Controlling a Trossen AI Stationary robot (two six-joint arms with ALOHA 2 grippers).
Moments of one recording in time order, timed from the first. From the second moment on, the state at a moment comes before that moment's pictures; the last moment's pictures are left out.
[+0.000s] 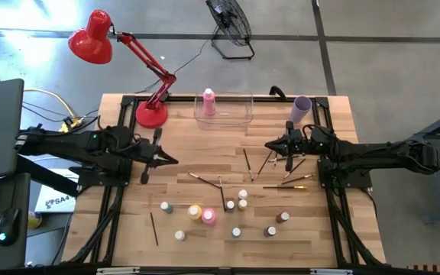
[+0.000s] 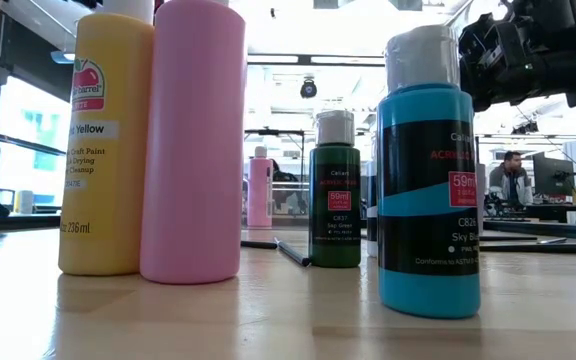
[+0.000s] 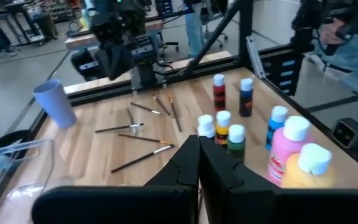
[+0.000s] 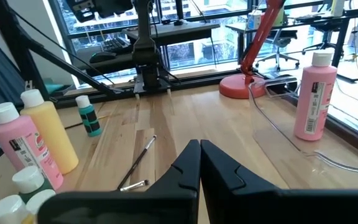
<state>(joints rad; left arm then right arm) -0.08 0.64 0.65 -0.18 0.07 0.18 -0.28 0.79 0.19 0.50 -0.18 0.11</state>
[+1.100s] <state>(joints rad) -0.08 0.96 0.65 -0.05 0.39 0.22 -0.27 0.79 0.19 0.50 -0.19 0.11</state>
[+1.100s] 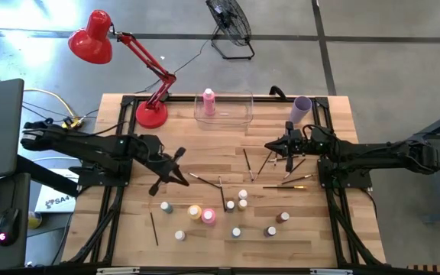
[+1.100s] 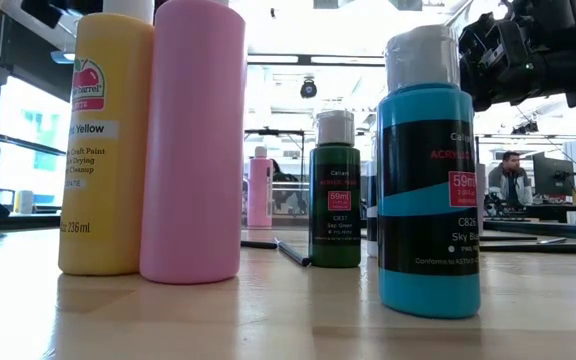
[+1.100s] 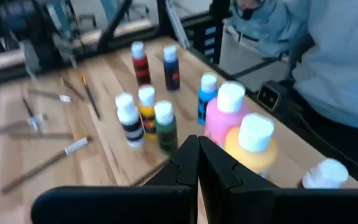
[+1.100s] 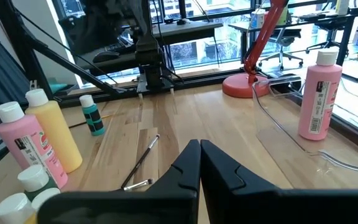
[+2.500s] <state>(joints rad) -0.08 1.14 0.65 -0.02 0.70 0.38 -0.27 0.79 0.19 0.50 -0.18 0.11</state>
